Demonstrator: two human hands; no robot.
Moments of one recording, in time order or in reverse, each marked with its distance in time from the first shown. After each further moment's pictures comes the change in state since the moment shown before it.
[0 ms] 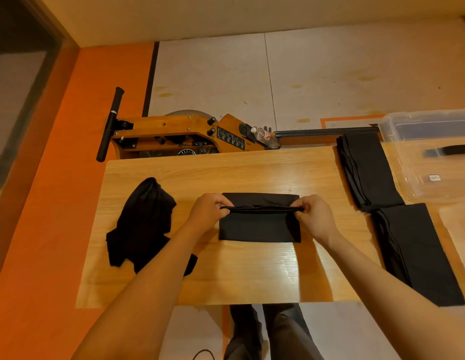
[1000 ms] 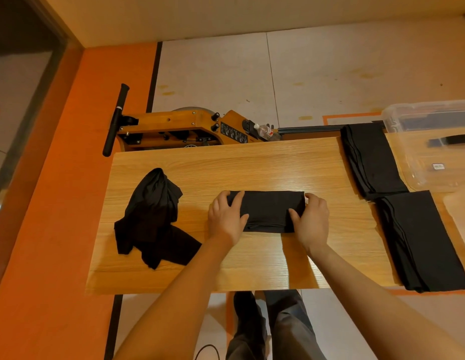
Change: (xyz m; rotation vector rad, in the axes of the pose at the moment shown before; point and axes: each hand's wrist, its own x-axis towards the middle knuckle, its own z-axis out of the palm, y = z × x) left_hand -0.038 -0.005 0.062 0.480 0.177 -0.023; right_hand -0.037 0.006 0.052 -0.118 0.291 0.133
